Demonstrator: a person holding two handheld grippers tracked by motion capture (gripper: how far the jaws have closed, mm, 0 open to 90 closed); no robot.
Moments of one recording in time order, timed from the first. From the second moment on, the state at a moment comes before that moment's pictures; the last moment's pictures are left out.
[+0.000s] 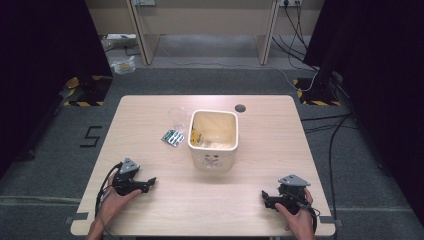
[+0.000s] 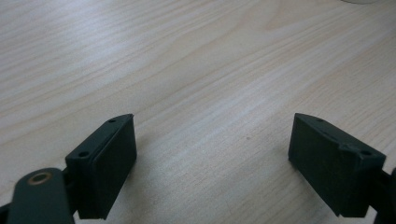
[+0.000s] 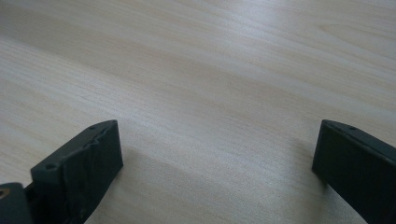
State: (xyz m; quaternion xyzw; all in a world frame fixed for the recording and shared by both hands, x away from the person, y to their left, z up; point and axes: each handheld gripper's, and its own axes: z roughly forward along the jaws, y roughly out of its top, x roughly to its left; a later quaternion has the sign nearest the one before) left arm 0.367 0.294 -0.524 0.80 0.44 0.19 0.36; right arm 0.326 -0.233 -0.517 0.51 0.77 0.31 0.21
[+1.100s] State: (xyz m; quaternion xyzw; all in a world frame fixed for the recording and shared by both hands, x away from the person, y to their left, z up) left arm 0.428 0.265 -0.510 0.78 0.44 0.17 0.41; right arm 0.326 -0.232 -0.518 0.51 0.77 0.31 0.21
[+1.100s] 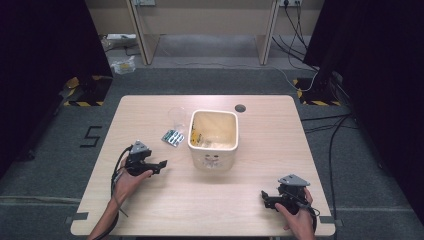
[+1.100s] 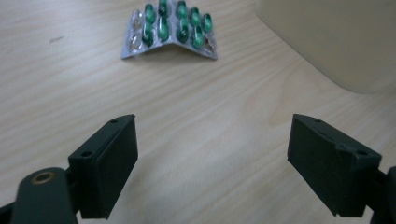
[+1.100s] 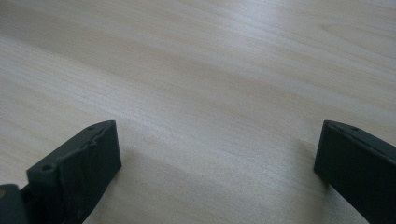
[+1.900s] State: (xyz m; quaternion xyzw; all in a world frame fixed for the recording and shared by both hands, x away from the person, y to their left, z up) left arm 0.499 0.247 -0.516 0.78 0.46 0.17 0.39; right arm 0.327 -0.233 -0.518 0.50 0.78 0.32 0.21
